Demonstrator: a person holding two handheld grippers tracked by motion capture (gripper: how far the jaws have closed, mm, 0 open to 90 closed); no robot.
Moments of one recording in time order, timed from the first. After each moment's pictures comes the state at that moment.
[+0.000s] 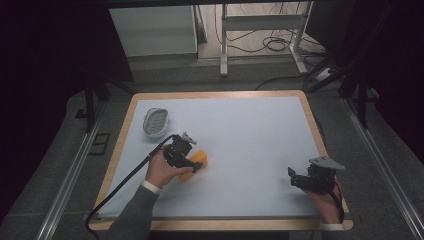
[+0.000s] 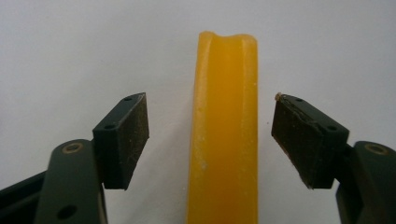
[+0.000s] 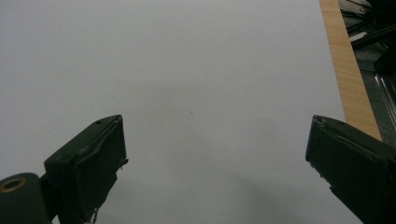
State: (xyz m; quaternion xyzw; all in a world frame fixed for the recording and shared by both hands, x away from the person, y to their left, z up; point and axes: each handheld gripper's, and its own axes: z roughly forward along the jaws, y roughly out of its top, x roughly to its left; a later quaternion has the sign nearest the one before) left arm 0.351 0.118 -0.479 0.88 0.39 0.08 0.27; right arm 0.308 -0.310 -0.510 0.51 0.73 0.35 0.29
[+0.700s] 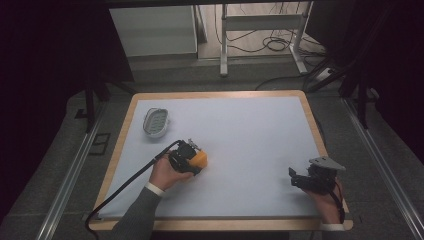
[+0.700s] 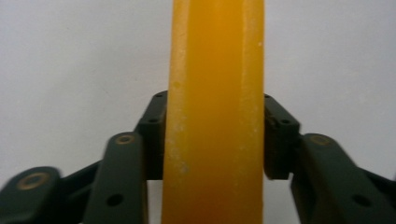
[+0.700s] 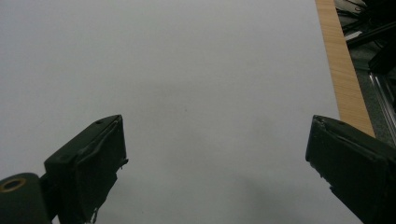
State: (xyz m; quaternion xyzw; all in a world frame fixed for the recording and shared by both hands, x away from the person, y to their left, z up) left arm 0.350 0.109 -0.498 0.89 0.39 0.07 0.22; right arm 0.307 -0.311 -0.510 0.51 0.73 0.34 0.30
